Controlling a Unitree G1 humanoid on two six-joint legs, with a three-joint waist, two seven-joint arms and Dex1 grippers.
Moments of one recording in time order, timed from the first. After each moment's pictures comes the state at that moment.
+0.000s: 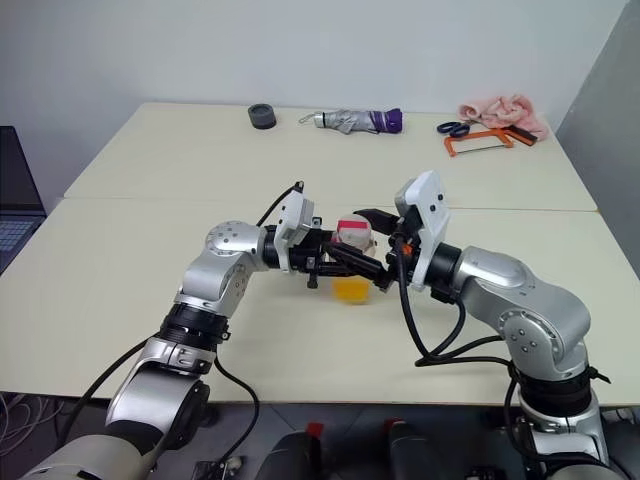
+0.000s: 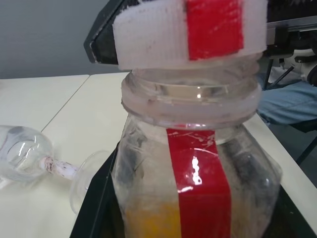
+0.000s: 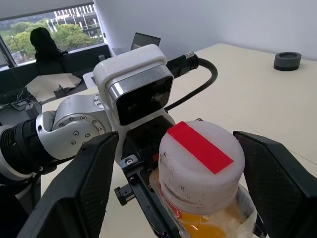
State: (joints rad) left arm -0.78 0.32 -0.15 0.37 -0.33 0.11 -1.35; right arm -0.55 -0.44 0.00 -0.56 0.81 0.93 0.44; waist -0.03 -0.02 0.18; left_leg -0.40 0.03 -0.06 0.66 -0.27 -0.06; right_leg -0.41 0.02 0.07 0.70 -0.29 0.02
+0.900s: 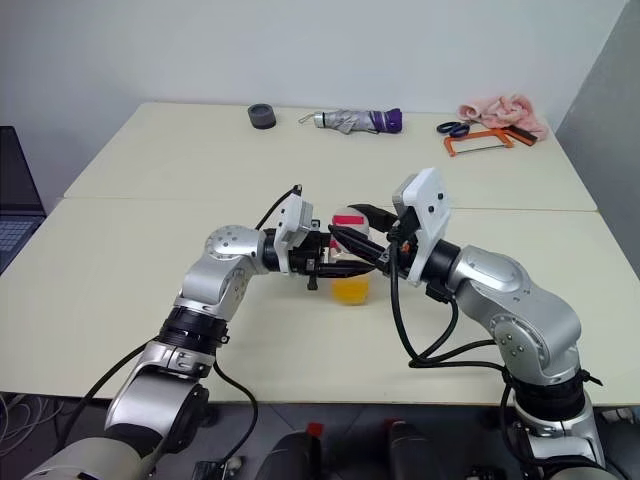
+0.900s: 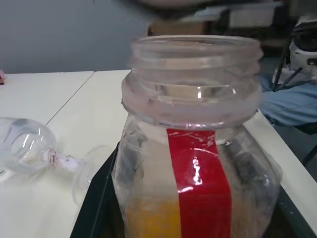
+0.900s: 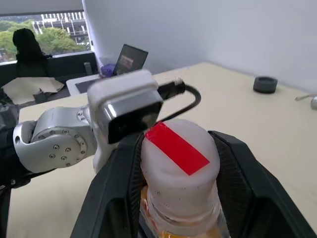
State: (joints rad) left arm -0.76 0.32 -0.15 0.36 -0.33 0.13 -1.32; right arm -0.52 -0.43 0.04 -0.60 0.69 0.79 0.43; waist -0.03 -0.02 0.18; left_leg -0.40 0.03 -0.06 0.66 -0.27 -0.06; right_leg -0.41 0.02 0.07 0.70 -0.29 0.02
